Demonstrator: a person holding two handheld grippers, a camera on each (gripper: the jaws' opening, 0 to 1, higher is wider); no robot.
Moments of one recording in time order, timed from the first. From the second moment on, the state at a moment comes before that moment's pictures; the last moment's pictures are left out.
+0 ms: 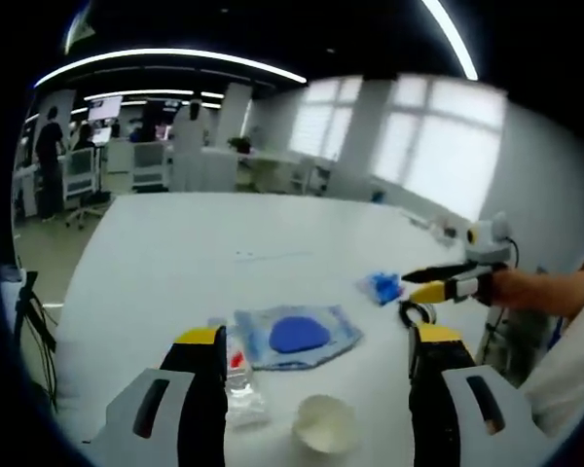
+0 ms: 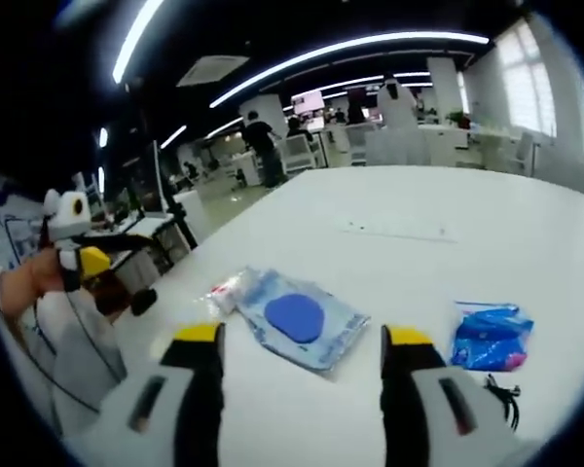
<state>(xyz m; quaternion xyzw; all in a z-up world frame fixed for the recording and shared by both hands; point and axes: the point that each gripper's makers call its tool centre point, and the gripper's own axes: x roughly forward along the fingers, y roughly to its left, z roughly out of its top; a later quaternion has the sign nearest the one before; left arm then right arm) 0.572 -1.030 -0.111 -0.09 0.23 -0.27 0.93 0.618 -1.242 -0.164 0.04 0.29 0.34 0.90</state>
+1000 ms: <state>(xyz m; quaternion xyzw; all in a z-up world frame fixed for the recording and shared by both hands) 0.629 -1.016 -0.157 -0.09 0.26 -0.28 0.92 0.659 -1.226 -0.270 0.07 0.38 0.30 0.87</state>
